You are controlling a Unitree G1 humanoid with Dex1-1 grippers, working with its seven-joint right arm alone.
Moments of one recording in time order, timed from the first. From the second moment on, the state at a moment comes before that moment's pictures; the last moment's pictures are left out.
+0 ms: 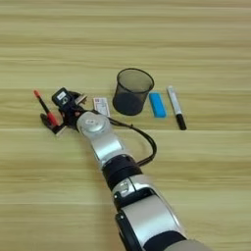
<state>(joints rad) -0.55 -0.06 0.23 0.66 -0.14 0.09 0.37</state>
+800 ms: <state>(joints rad) -0.57 -0.04 0.20 0.63 -0.05 0.30 0.51</state>
